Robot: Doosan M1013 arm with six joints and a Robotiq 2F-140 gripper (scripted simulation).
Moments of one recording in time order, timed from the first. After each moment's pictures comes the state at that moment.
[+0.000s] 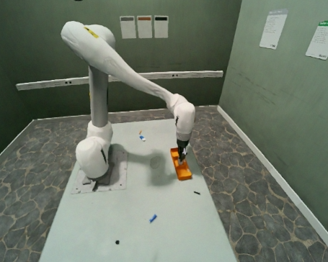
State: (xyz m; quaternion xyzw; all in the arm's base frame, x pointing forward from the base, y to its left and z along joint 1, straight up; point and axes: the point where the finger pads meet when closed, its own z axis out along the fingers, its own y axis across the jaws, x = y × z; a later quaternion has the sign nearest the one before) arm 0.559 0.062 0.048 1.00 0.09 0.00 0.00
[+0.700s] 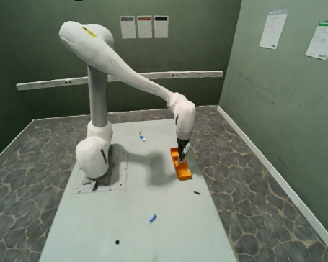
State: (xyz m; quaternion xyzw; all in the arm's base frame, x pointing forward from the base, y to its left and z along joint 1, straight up) arm 0.559 0.062 0.057 1.00 0.09 0.00 0.00
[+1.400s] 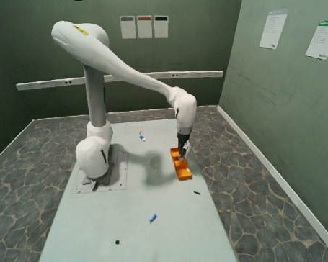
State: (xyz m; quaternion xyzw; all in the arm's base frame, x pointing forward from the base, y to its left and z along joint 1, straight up) arm 0.559 0.063 0.094 1.00 0.09 0.00 0.00
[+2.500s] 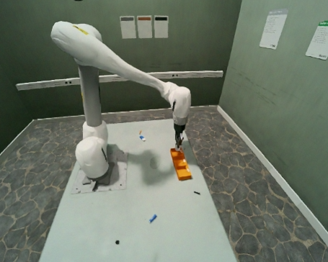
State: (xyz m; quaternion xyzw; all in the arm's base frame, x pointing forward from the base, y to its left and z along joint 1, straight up) arm 0.545 0.145 0.100 1.00 0.09 0.00 0.00
